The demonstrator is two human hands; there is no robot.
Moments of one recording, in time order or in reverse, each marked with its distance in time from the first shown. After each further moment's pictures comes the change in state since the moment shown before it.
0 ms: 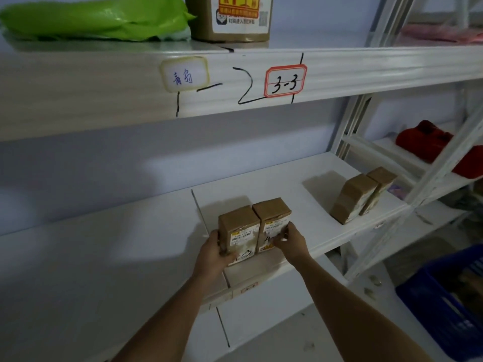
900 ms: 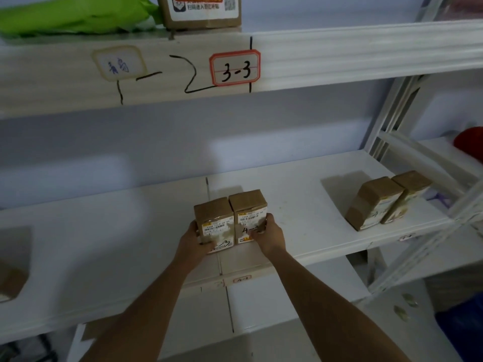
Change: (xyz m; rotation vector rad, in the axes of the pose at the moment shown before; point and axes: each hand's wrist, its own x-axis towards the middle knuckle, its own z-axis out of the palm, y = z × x) left_hand -0.017 -0.001 -0.011 0.024 0.225 -0.135; right_hand 0.009 -0.015 0.024 -0.032 -0.198 -0.138
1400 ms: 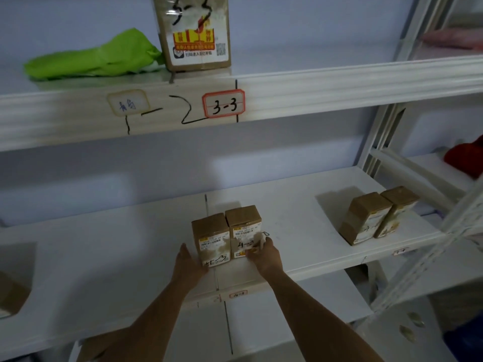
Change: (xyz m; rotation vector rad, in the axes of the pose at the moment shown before) left_hand -0.010 0.001 0.002 0.189 0.056 -0.260; right_hand -0.011 0.004 -0.003 0.013 -0.061 0.121
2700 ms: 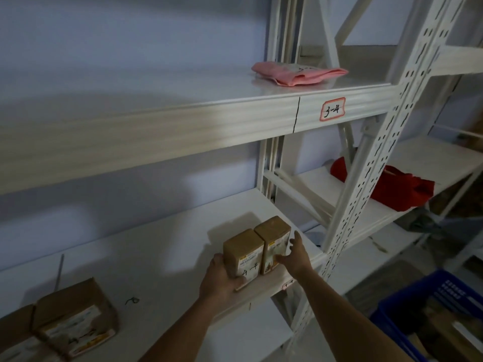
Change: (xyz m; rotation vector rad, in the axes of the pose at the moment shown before) left_hand -0.020 0.256 0.297 0.025 -0.310 0.366; right_hand 0.112 0.147 -0.347 0.130 0.321 0.078
